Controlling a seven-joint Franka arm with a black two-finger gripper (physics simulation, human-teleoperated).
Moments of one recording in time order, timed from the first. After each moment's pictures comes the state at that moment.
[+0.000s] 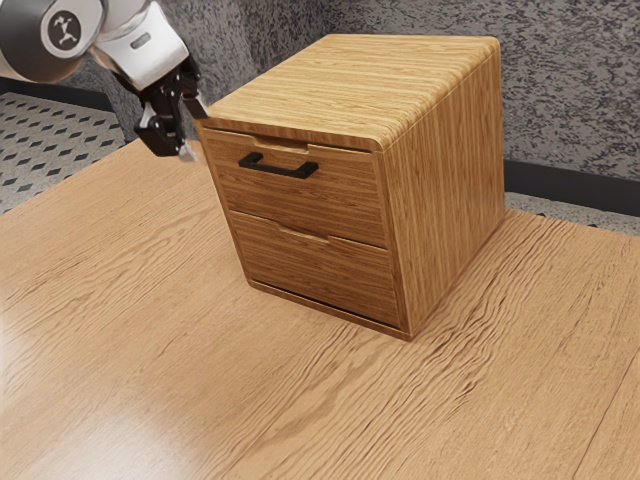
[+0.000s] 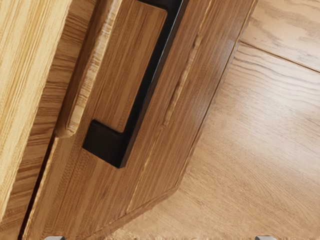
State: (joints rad) arm 0.12 0.00 0.04 -1.34 0.14 1.74 1.27
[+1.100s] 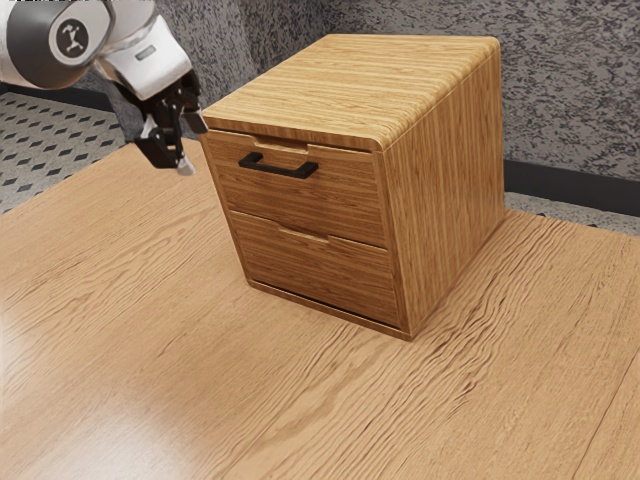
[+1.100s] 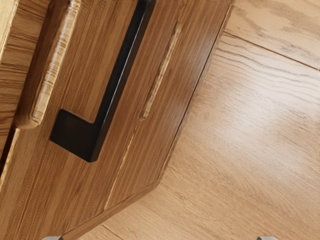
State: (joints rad) arm 0.14 0.02 0.01 -1.36 0.14 1.71 1.27
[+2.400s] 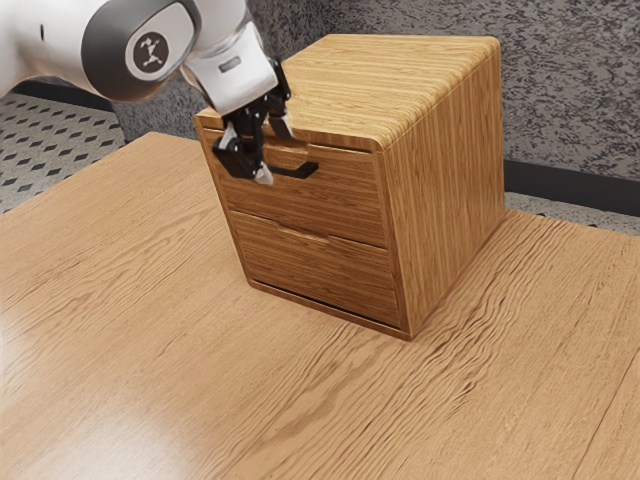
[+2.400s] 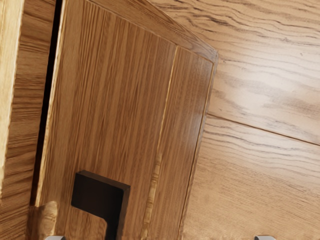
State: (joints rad) arm -0.04 0.06 0.00 -1.32 0.18 1.74 1.27
